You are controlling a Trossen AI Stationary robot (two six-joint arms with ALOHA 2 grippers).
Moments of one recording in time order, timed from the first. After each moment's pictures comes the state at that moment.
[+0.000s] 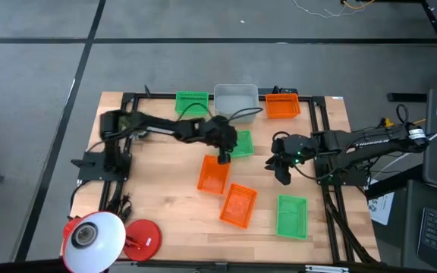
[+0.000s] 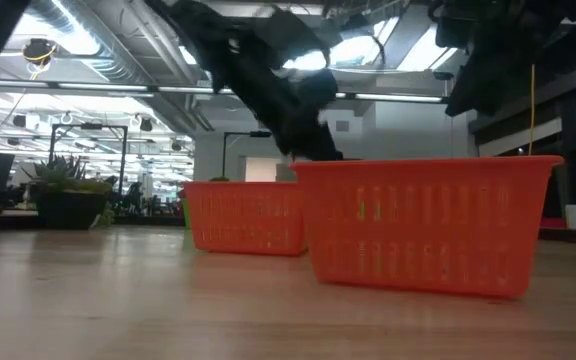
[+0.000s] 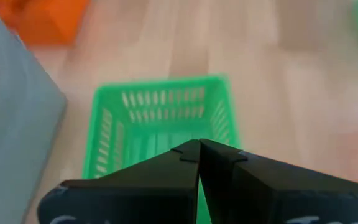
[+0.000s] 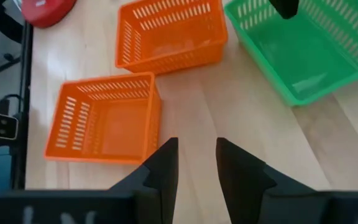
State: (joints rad) left arm 0.19 1.89 1.23 0.03 0.03 0.09; right arm 0.08 1.00 0.73 -0.53 -0.03 0.47
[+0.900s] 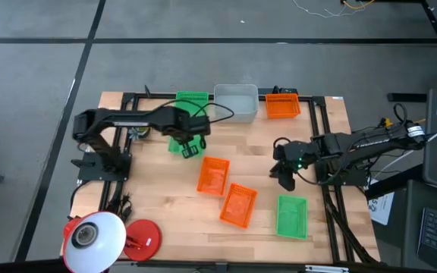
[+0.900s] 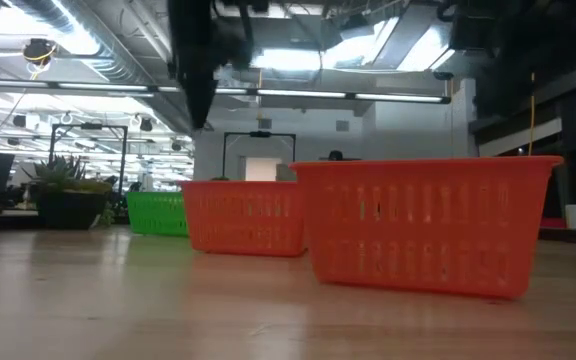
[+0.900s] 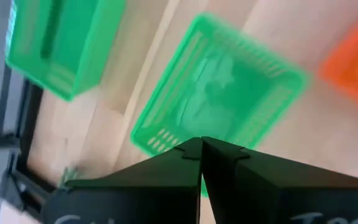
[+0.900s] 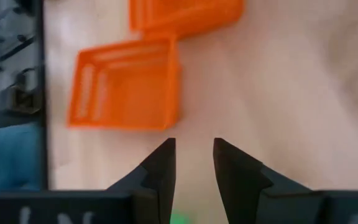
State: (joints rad) left arm 0.14 1.62 1.43 -1.15 -0.34 -0.28; right arm 0.16 1.00 0.73 -0.59 -0.09 0.57
